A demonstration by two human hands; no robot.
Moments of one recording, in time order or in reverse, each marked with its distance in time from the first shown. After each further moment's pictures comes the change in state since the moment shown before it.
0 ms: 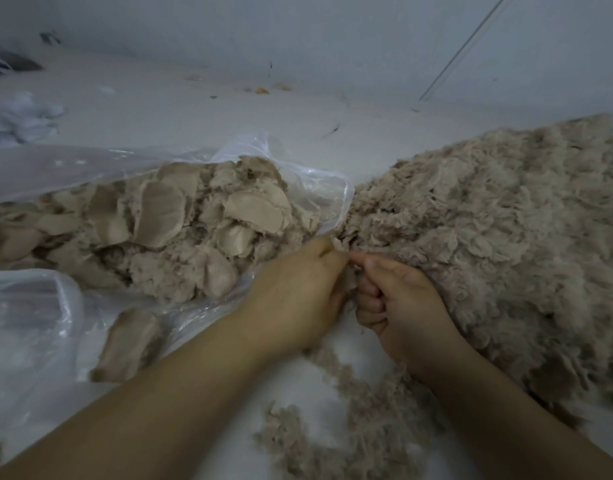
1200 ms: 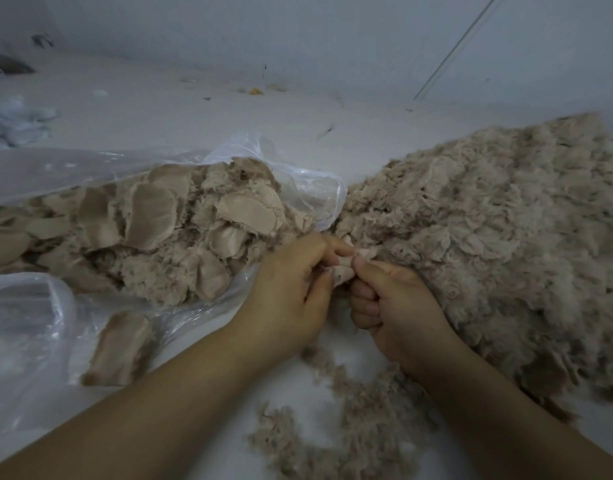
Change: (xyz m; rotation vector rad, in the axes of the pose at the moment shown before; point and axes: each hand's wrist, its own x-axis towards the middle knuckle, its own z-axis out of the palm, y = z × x) left_hand -0.007 0.002 0.012 -0.677 0.404 0.066; right_hand -0.002 -0.001 -0.002 -0.026 -0.063 -0.007
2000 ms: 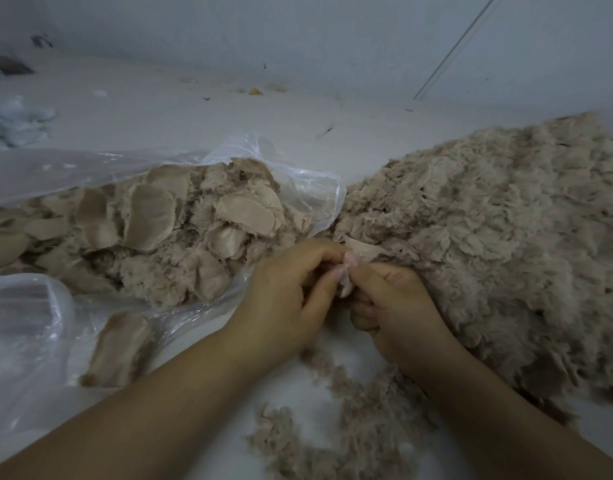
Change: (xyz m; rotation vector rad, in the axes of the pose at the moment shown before) left_hand -0.001 0.008 -0.005 0.060 -0.004 0.028; right_hand -0.005 -0.001 0.003 -0.148 -0.035 -0.100
